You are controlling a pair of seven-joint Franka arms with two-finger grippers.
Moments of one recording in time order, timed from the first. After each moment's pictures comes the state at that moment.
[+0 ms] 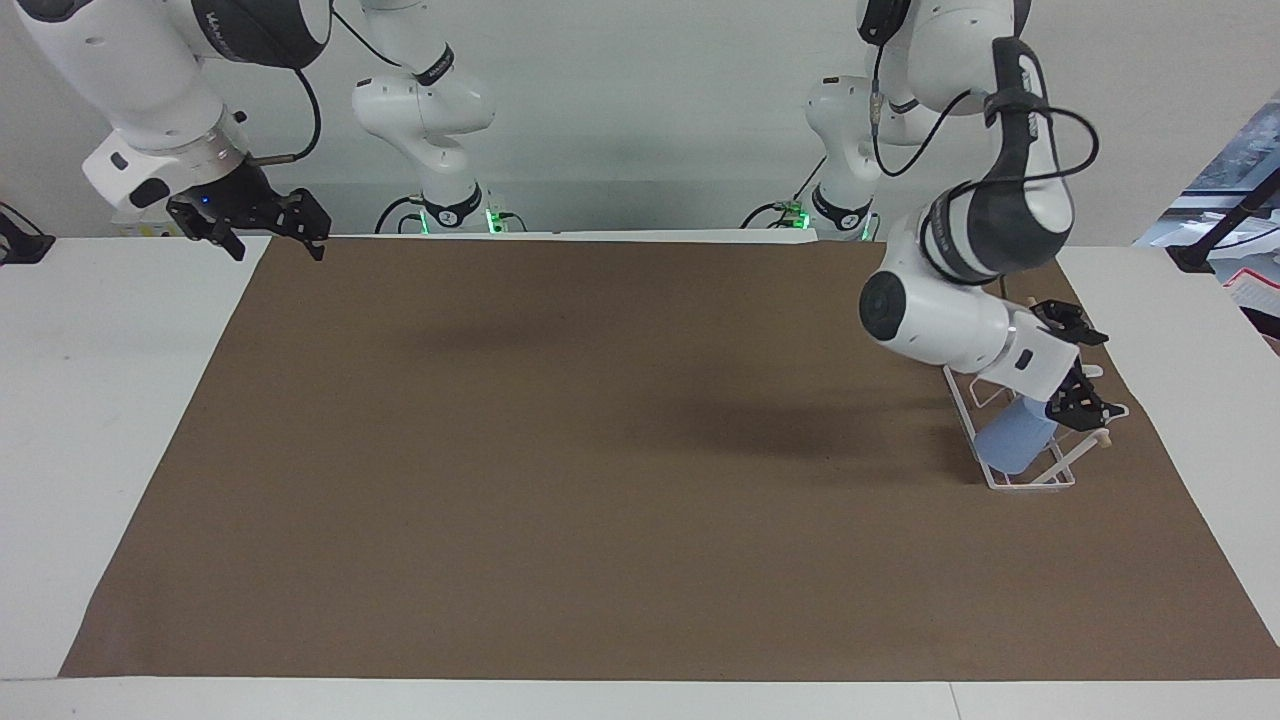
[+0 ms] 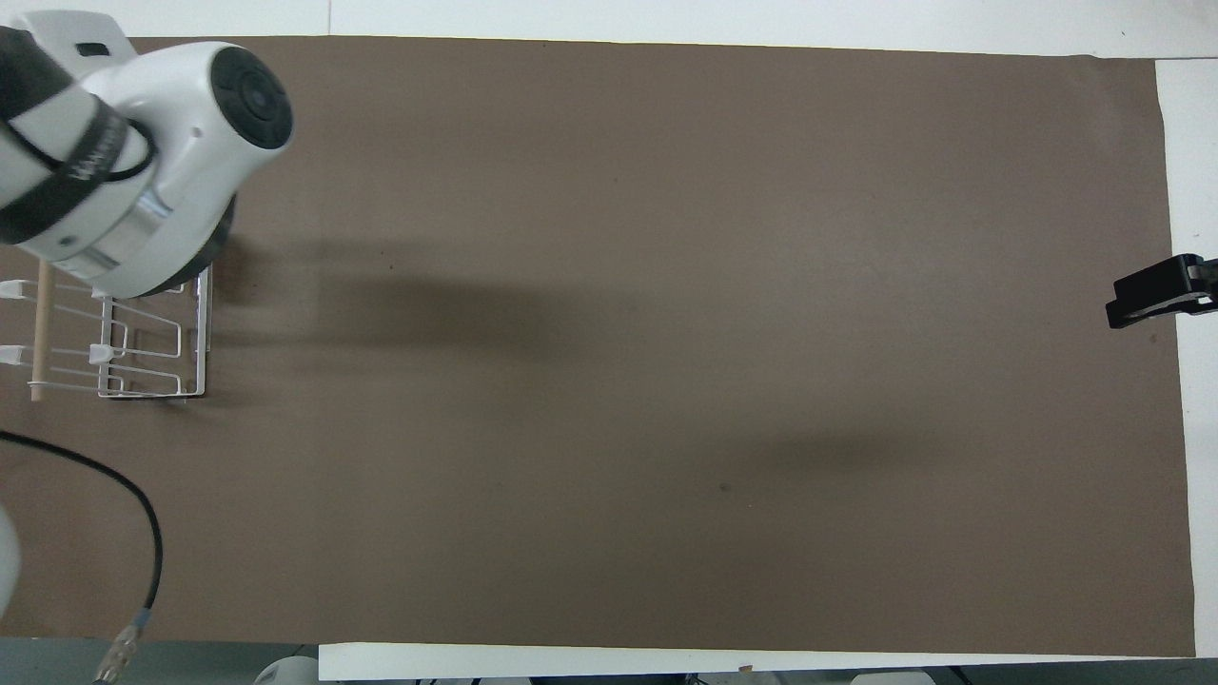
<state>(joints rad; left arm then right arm) -0.30 0.24 -0.01 -1.61 1.03 1.56 -1.57 0.09 -0.03 -0.18 -1.60 -0.05 1.42 -0.10</state>
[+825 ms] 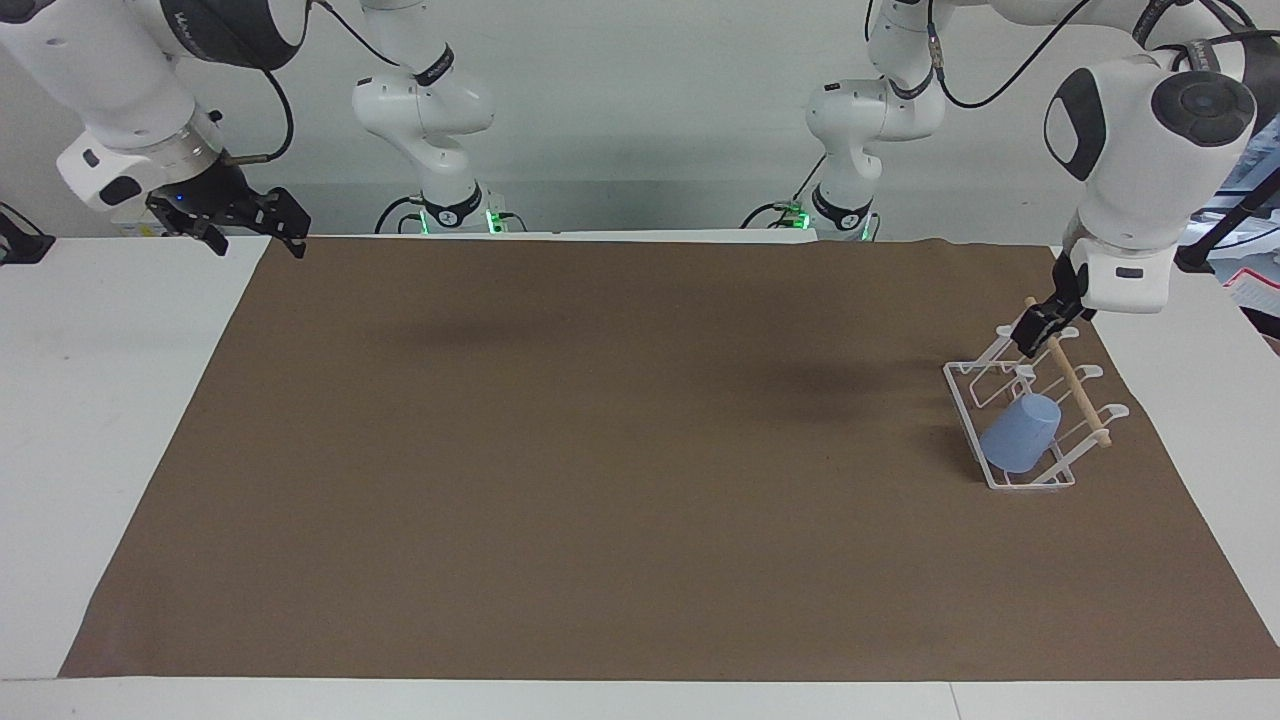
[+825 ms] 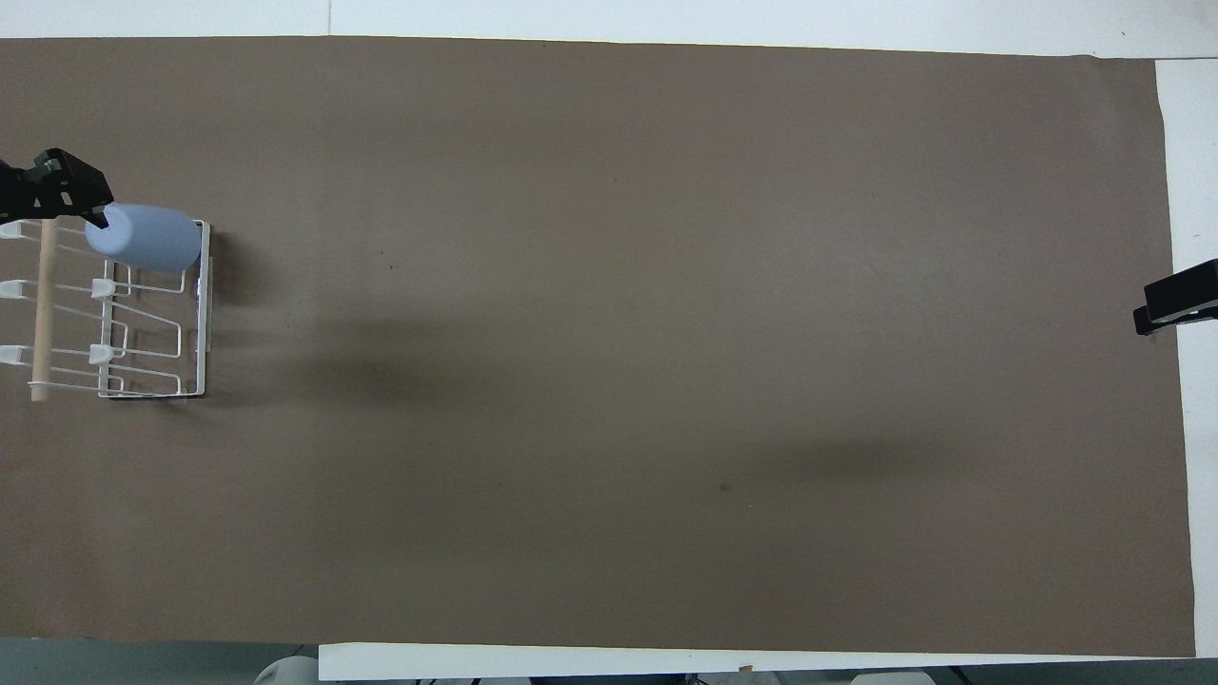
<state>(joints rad) -0.09 0.08 0.00 -1.61 0.15 1.61 -0.32 0.05 -0.03 -0.18 -1.60 -0.05 1.40 -0.10</state>
